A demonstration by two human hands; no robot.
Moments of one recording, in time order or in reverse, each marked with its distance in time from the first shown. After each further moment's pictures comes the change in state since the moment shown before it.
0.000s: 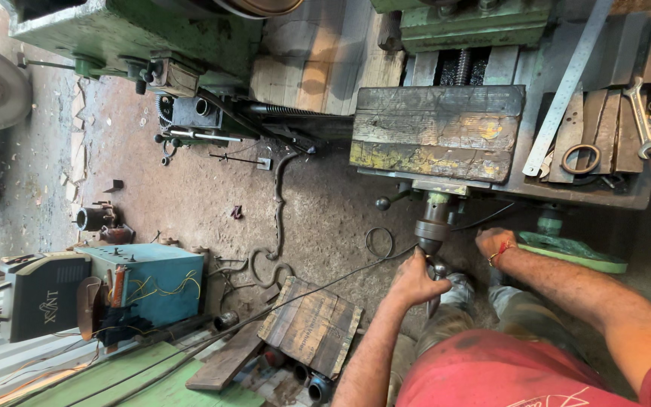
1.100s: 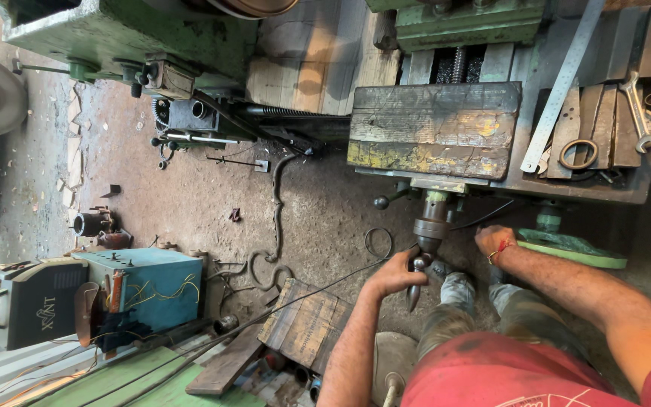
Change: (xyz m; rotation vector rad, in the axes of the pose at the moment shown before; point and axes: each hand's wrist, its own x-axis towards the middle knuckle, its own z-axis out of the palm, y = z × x) left_hand 0.019 -0.049 -0.024 -0.423 -0.302 0.156; right_hand 0.000 0.000 0.004 -0.032 -0.020 -0.004
